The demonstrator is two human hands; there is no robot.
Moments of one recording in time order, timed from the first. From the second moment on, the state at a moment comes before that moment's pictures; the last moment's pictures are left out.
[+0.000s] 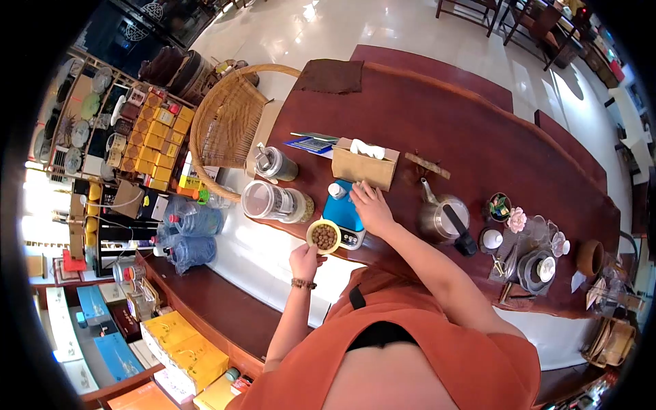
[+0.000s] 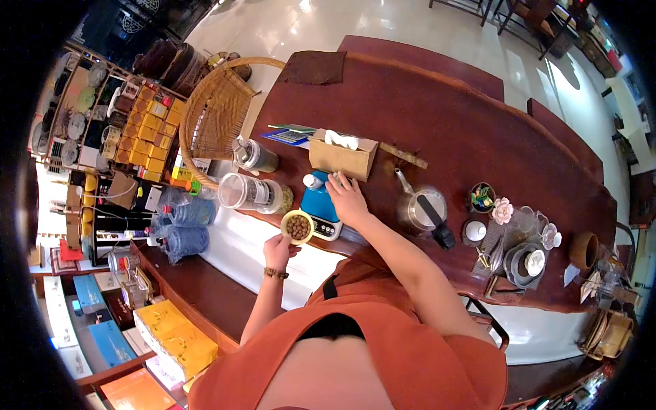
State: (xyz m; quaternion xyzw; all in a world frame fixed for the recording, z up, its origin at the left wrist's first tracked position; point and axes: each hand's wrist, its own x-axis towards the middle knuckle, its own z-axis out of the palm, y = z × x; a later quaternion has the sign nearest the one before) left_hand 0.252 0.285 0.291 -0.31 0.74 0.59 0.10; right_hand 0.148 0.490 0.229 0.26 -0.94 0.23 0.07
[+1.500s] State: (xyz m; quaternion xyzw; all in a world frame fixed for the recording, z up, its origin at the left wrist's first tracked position) left_hand 0.206 0.334 0.241 -0.13 0.76 0.60 0.19; right_hand 0.298 0.661 0.313 -0.23 -0.85 0.47 -0.08
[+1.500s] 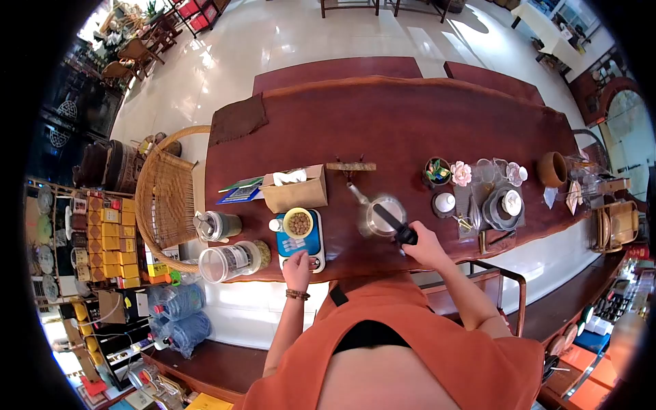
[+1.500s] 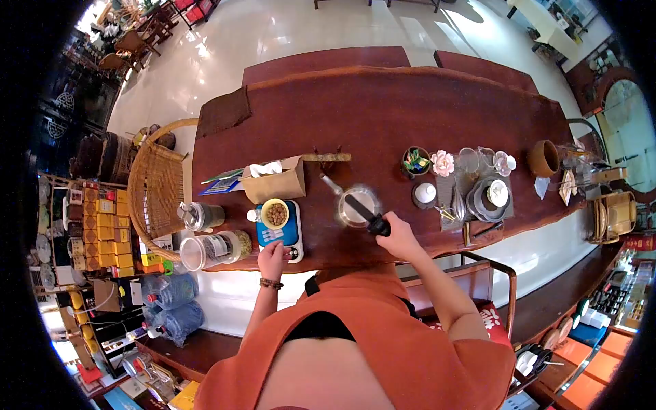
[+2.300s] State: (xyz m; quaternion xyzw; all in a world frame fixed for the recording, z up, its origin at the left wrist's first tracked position) left_hand 0.238 0.566 0.353 0.16 0.78 0.58 0.15; right_hand 0.412 0.804 0.308 -0.19 -0.77 0.61 -0.02
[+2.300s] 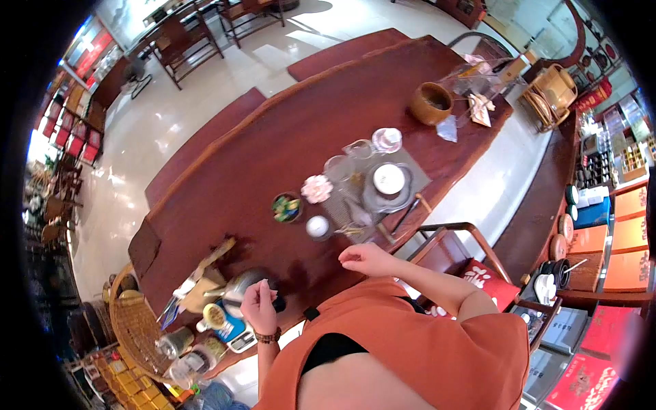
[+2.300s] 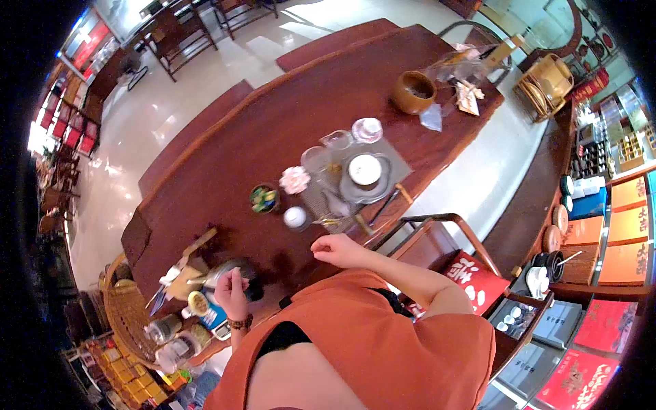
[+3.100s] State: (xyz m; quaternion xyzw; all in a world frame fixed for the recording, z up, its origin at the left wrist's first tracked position) left_hand 0.331 0.882 0.255 0.17 0.78 0.46 0.38; right_hand 0.449 1.055 0.263 -0.30 -0.83 0.46 0.12
